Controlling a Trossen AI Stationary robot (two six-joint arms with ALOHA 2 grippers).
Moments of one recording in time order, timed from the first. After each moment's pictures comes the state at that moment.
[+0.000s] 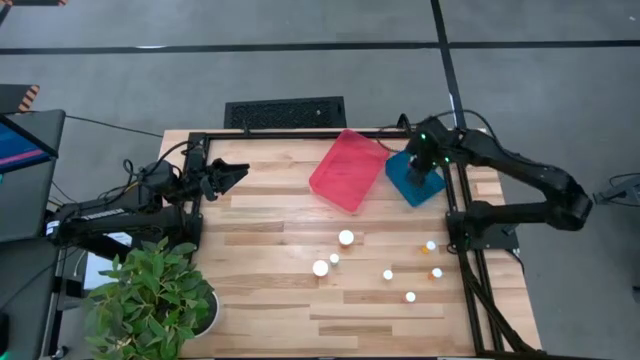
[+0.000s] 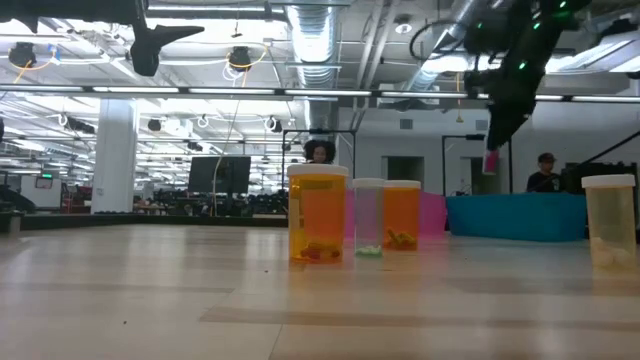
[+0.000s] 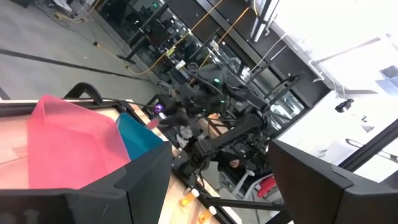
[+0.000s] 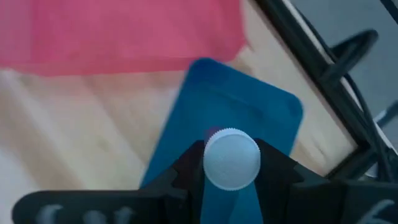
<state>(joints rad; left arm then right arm) 0.25 0.44 0.44 0.13 -0.03 -0.81 -0.70 1.10 0.92 -0.88 0.10 -0.10</state>
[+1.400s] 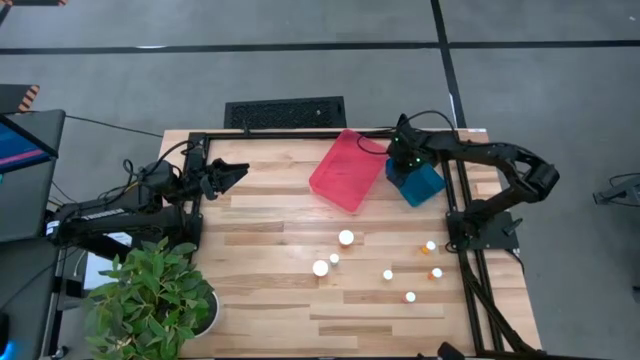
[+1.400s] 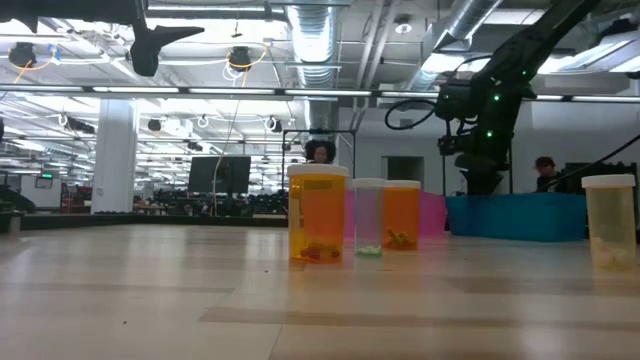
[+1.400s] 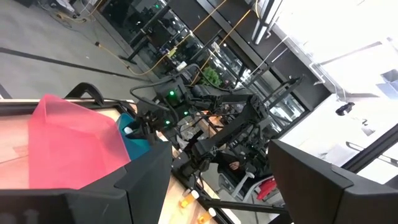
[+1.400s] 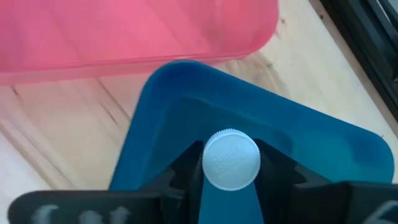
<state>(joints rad) 0.25 0.44 0.44 0.13 -0.04 -0.83 -0.75 1.45 0.79 -0.52 0.11 -0.13</state>
